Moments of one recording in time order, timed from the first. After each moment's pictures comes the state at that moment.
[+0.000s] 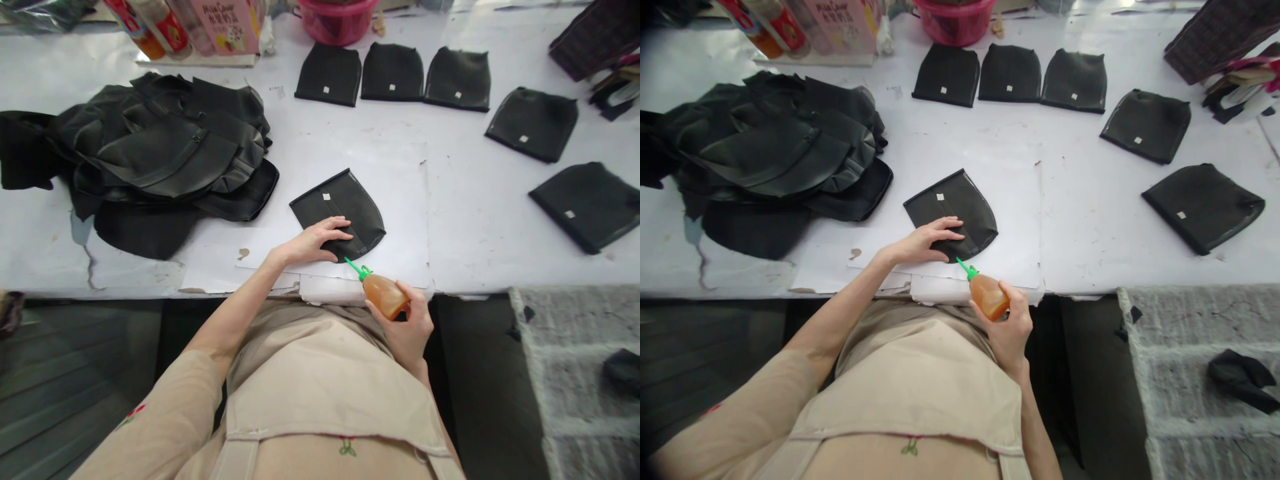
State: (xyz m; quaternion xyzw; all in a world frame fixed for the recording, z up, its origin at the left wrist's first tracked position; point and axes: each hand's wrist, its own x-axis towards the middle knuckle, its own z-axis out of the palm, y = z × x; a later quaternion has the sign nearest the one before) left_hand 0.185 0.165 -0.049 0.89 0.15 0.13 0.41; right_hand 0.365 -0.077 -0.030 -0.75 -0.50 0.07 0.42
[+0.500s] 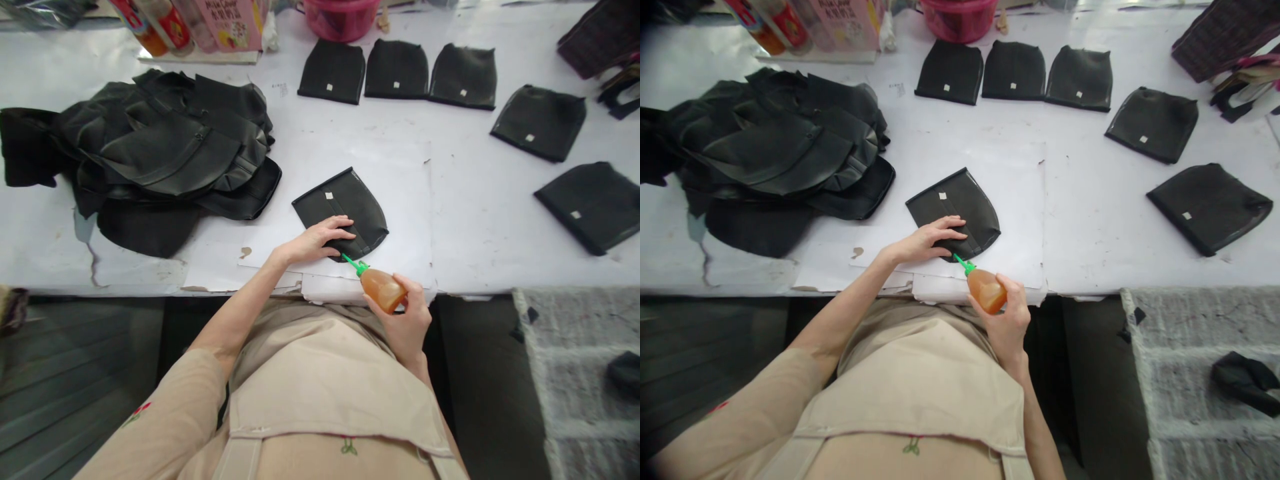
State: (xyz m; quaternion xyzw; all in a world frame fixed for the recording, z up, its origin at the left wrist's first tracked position) left_hand 0.186 0.165 -0.054 0.88 0.16 0.14 0.42; right_hand 0.362 -0.063 -0.025 -0.74 -0.52 0.08 0.41
